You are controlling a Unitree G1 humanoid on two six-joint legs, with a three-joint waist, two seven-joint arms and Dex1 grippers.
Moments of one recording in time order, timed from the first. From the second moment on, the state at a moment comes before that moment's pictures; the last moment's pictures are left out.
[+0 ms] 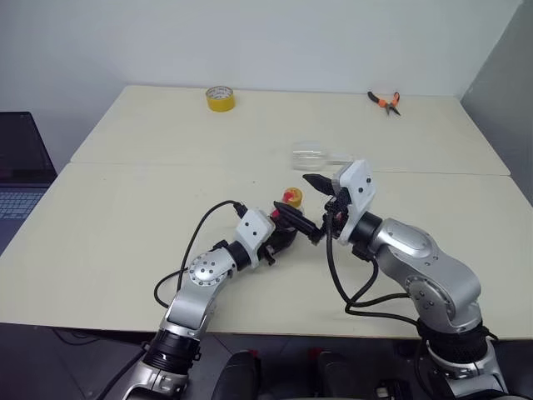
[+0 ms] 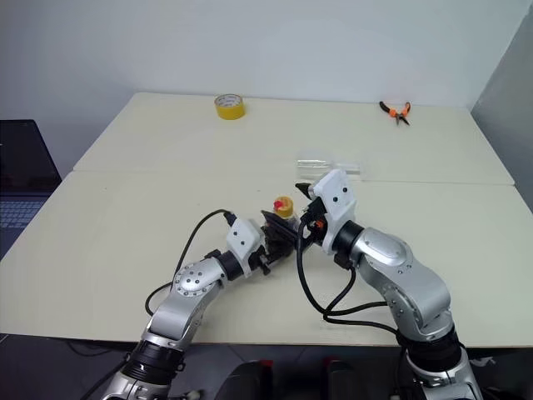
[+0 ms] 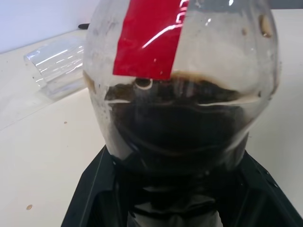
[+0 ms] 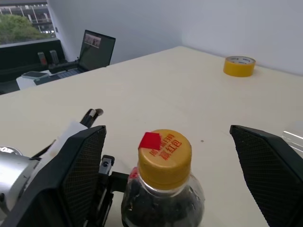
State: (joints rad) left arm -0.25 0.28 -0.21 -0.04 -0.09 0.10 -0.59; right arm -0.41 -0.31 0.17 -0.58 0.45 0.77 0.34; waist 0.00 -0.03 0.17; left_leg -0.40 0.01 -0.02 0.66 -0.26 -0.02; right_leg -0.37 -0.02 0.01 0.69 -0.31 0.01
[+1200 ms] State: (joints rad) left arm -0.25 0.29 -0.25 -0.06 -0.09 0.11 -0.66; right arm -0.65 -0.60 0.24 -0.11 0.38 0.28 1.09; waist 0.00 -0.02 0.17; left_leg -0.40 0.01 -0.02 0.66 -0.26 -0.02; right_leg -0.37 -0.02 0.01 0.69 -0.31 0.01
